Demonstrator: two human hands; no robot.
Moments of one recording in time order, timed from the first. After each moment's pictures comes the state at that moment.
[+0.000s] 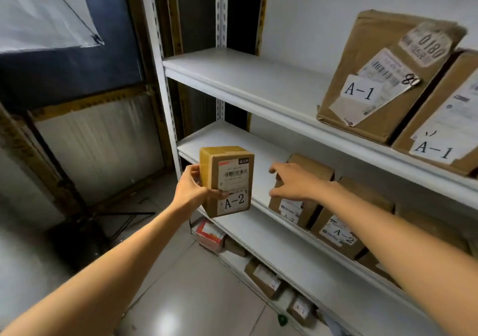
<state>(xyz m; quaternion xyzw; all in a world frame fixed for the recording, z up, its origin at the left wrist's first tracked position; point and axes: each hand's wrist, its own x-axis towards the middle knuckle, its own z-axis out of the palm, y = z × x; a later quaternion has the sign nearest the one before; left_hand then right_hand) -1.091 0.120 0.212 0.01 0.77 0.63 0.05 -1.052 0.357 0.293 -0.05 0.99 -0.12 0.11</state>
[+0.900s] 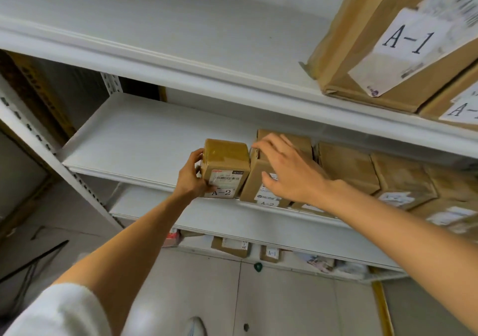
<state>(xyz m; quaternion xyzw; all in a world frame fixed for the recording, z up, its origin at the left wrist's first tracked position) -1.284 0.231 0.095 0.19 0.74 0.58 0.28 -1.124 0.374 0.240 0.05 1.00 -0.05 -0.03</state>
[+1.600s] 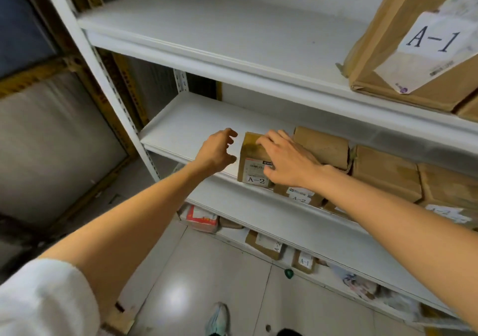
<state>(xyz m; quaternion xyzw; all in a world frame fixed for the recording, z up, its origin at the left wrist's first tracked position) -1.266 0.195 0.188 0.28 0.90 0.31 0.12 -1.147 0.340 0.235 -0.03 1.00 -0.03 0.00</state>
